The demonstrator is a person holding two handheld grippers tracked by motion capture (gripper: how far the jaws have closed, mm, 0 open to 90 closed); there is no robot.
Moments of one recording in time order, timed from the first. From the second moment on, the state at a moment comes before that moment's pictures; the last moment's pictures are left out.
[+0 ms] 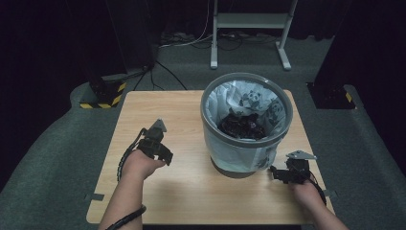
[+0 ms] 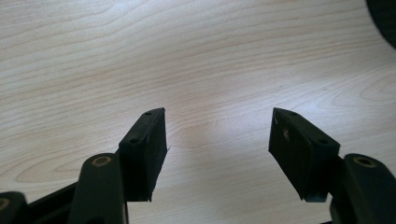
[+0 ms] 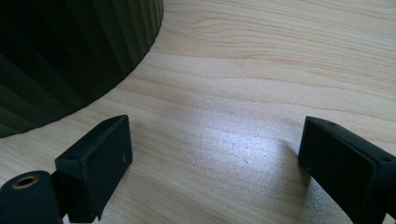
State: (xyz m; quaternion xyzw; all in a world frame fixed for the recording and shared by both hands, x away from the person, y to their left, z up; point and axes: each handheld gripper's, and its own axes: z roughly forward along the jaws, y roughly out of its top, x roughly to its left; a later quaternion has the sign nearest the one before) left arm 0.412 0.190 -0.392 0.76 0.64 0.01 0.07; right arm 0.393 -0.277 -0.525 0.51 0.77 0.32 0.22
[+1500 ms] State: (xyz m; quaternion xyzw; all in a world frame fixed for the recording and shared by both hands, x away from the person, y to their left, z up) left arm 0.430 0.172 -0.257 0.75 0.65 0.04 0.10; right arm 0.394 -0.277 -0.525 0.51 0.77 0.32 0.22
